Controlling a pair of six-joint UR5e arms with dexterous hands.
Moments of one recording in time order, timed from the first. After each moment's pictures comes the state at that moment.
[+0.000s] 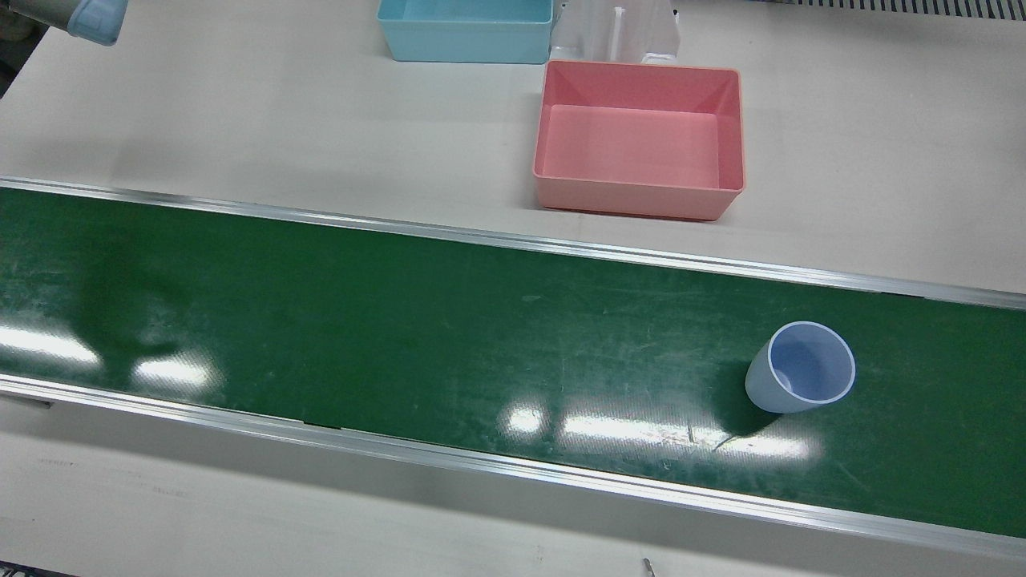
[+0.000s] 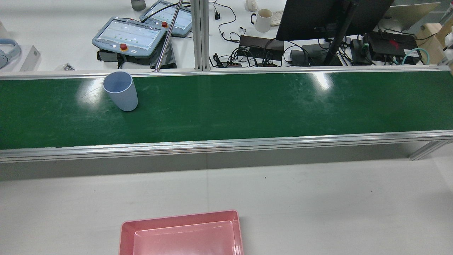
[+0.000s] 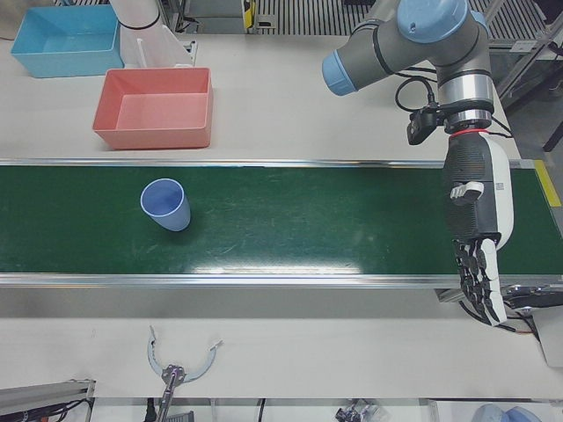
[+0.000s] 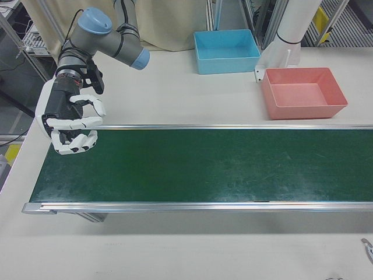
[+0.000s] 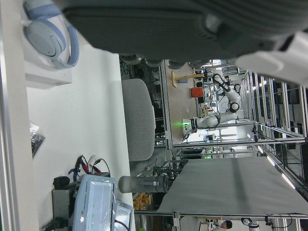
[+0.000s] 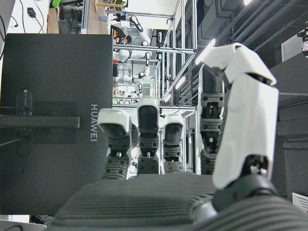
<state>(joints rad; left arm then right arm) -1.42 -1.88 -1.70 0.65 1.61 0.09 1.40 -1.62 1.75 -3.06 -1.43 -0.02</state>
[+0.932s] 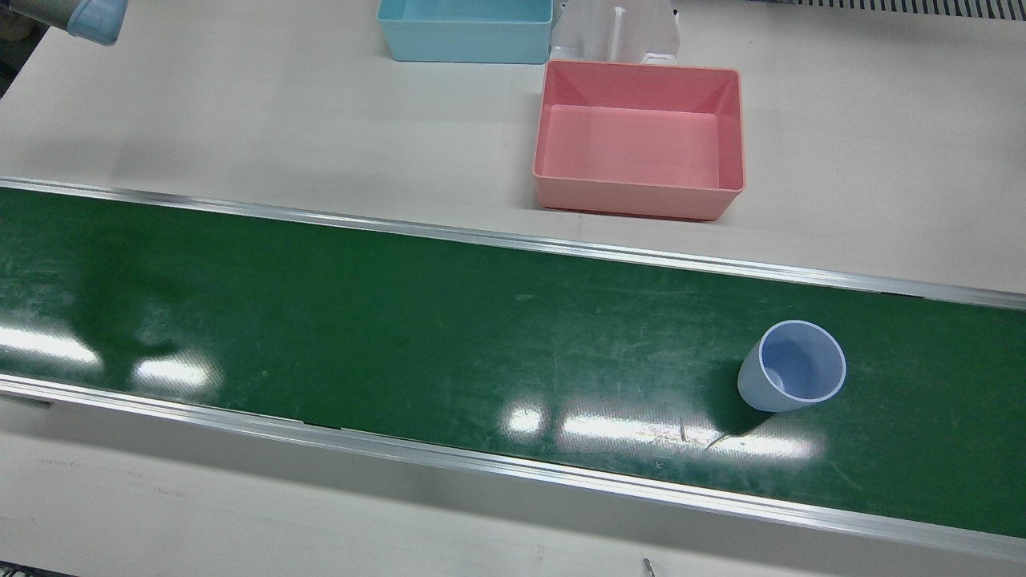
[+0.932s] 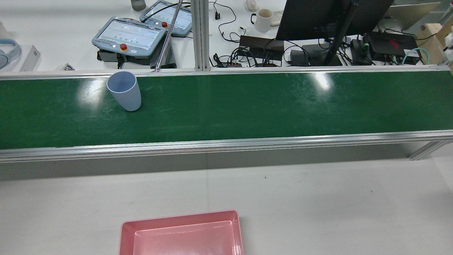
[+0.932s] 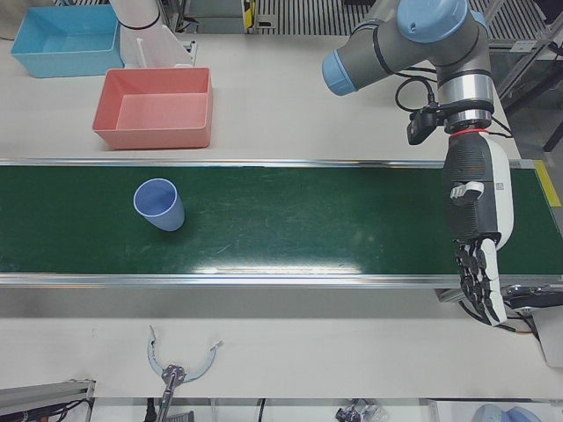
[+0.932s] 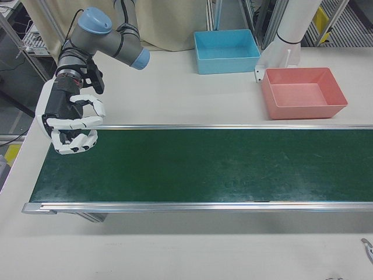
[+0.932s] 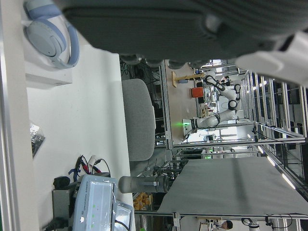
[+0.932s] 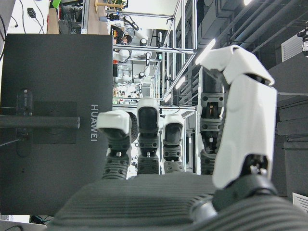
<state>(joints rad) -1.42 -1.88 -1.70 0.65 1.61 0.09 1.40 -1.62 1.75 -3.06 -1.43 -0.02</state>
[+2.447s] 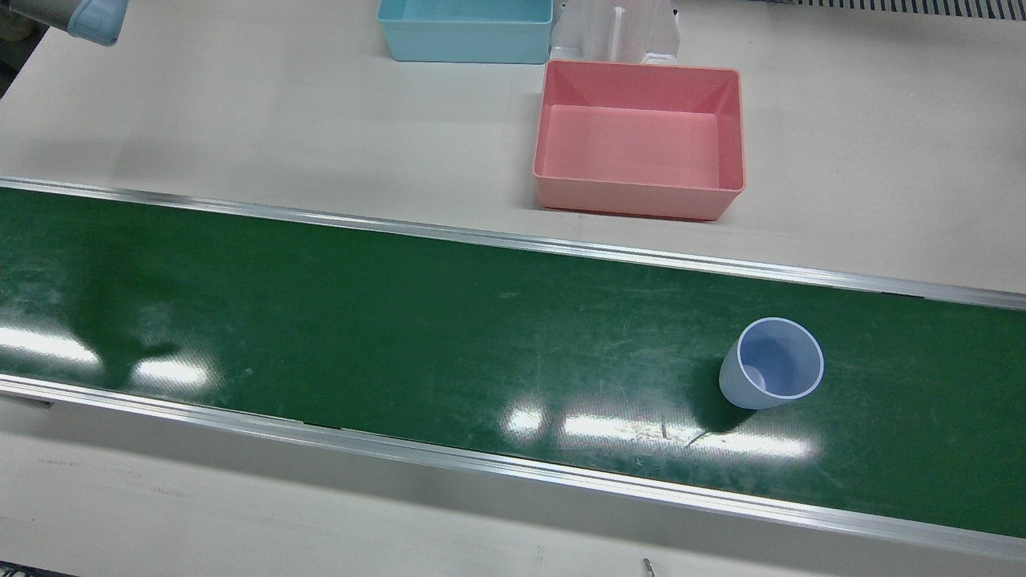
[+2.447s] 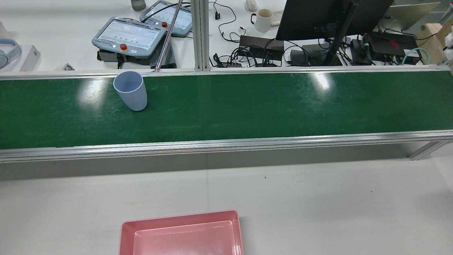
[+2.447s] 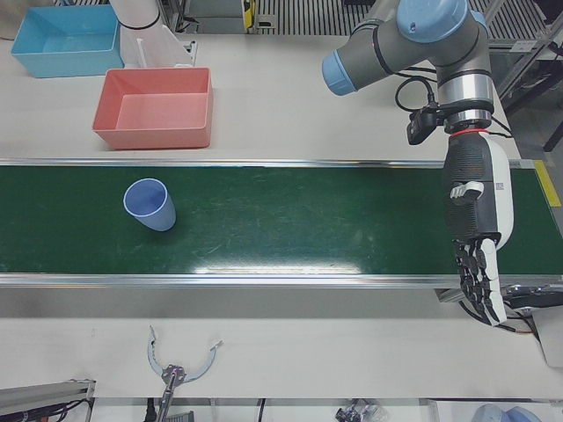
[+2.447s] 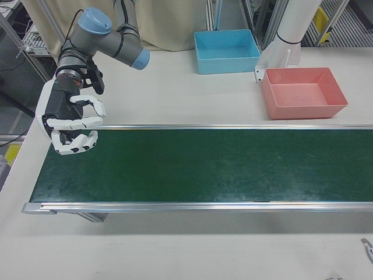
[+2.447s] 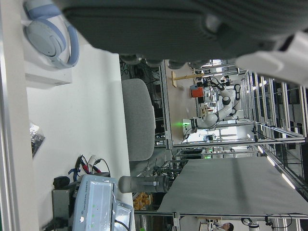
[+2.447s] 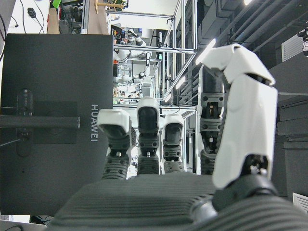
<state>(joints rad) -1.42 -1.88 -1.70 0.65 1.61 0.09 1.40 -1.62 1.75 -3.06 -1.43 -0.02</state>
